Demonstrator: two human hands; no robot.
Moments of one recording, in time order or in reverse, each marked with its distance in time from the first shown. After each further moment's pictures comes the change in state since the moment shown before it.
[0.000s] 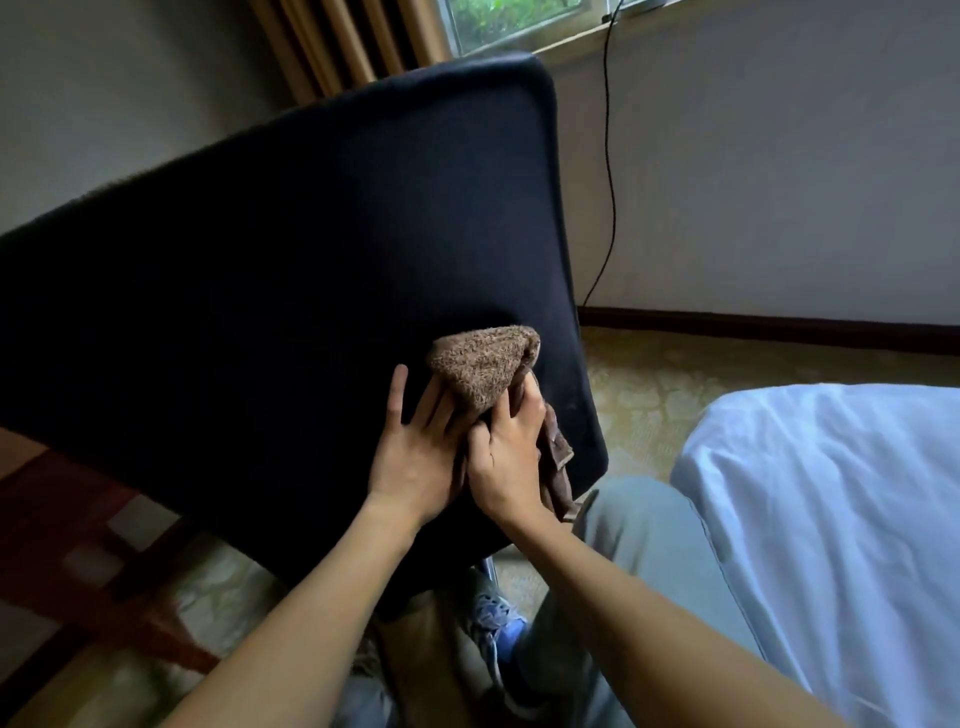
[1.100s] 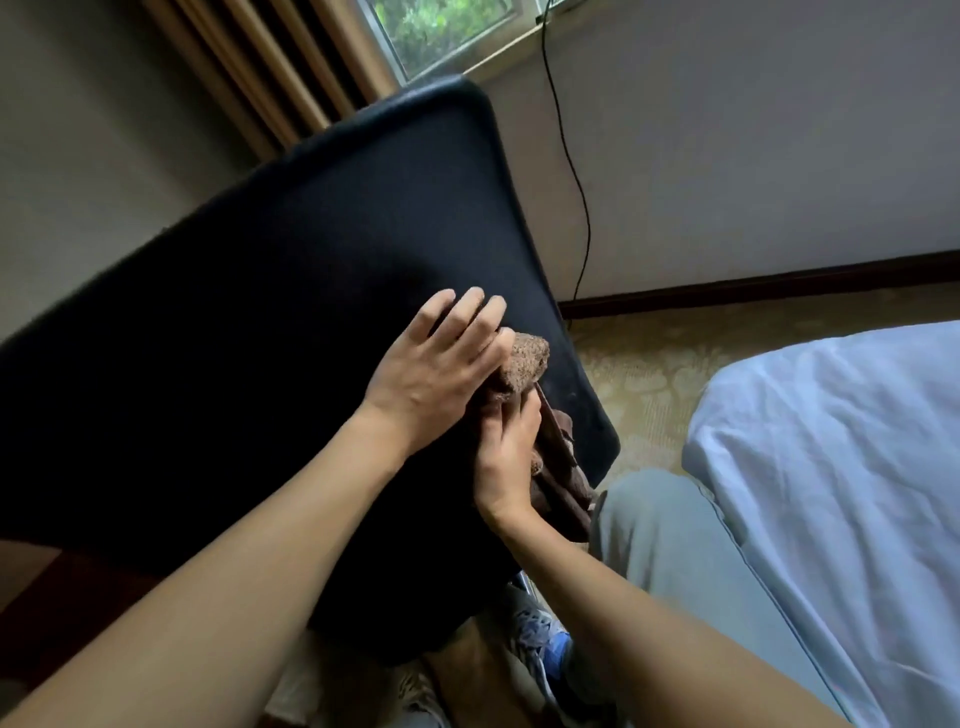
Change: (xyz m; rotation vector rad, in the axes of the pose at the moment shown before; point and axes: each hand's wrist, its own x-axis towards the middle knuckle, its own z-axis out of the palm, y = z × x) left_hand 0.091 -0.052 -0.061 -0.057 0.603 0.419; right_hand 0.015 -0.012 0.013 0.423 0.296 0.327
